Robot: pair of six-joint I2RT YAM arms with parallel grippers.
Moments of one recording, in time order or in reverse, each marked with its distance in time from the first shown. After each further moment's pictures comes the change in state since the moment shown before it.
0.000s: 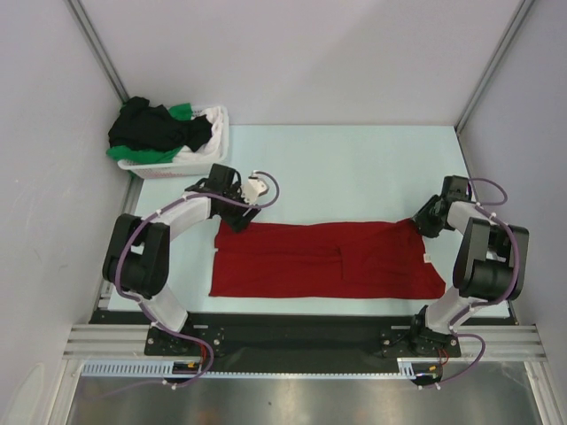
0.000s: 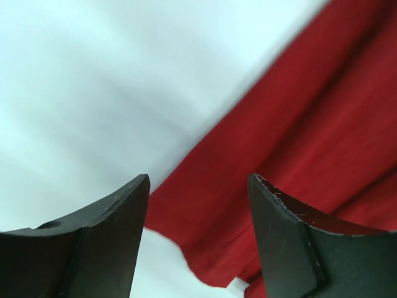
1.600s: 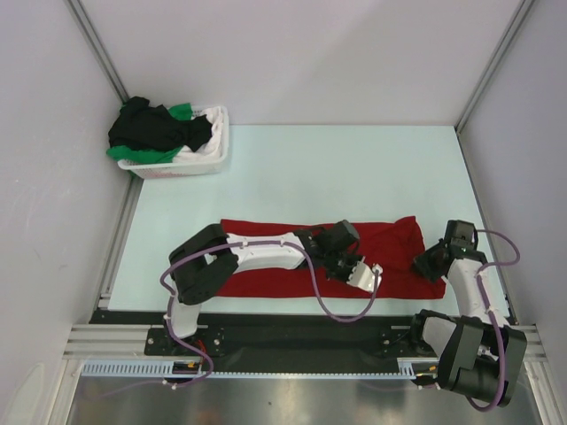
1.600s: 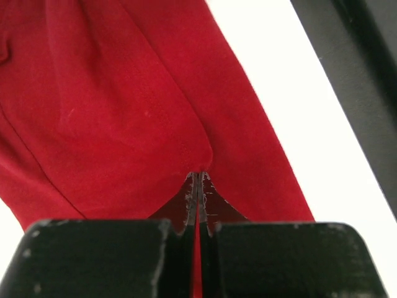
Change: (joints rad) left arm -0.793 0.277 0.241 0.160 0.164 0.305; right arm -0.036 -0.599 -0.403 -0.270 -0.011 0.203
